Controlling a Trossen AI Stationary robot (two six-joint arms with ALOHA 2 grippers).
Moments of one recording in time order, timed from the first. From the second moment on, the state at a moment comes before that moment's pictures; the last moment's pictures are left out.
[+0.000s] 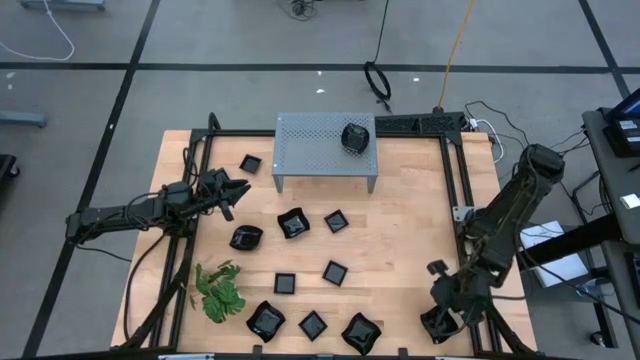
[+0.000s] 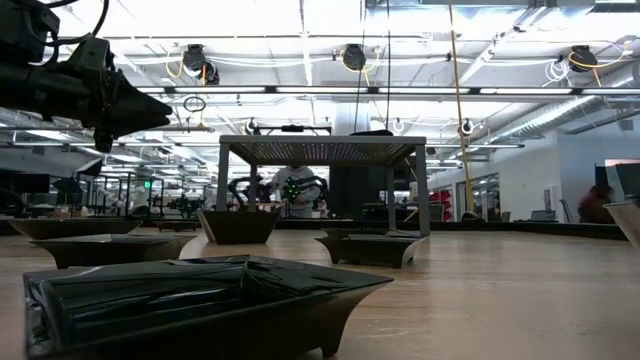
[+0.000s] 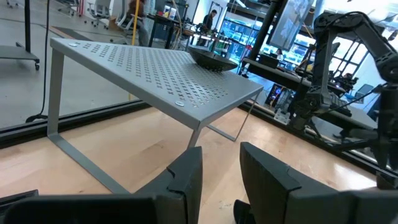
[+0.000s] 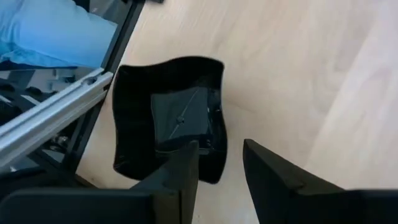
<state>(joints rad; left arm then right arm) 0.17 0.11 0.02 0.06 -0.26 -0.34 1.05 1.14 0.60 -0.50 0.00 0.68</state>
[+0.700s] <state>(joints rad) 0.17 0.11 0.02 0.06 -0.26 -0.34 1.06 1.17 0.33 -0.04 0.02 0.56</state>
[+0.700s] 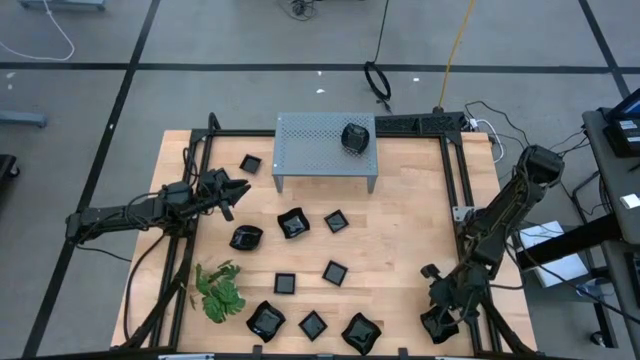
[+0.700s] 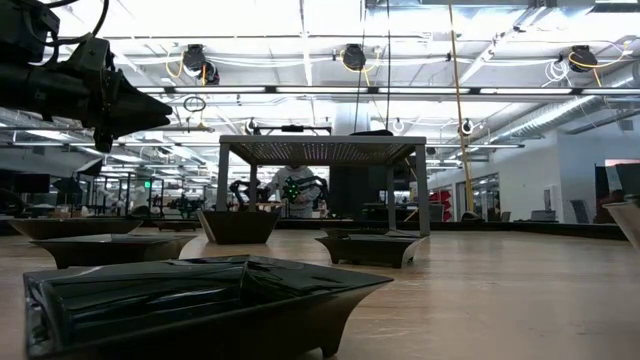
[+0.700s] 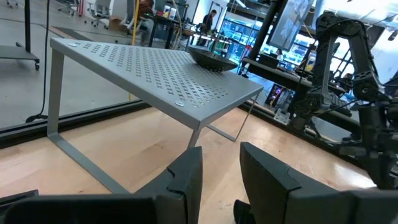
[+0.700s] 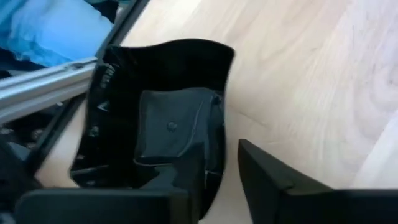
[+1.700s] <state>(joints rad) 0.17 0.11 0.02 0.06 -0.26 -0.34 0.19 1.17 0.45 0.01 0.22 0.36</state>
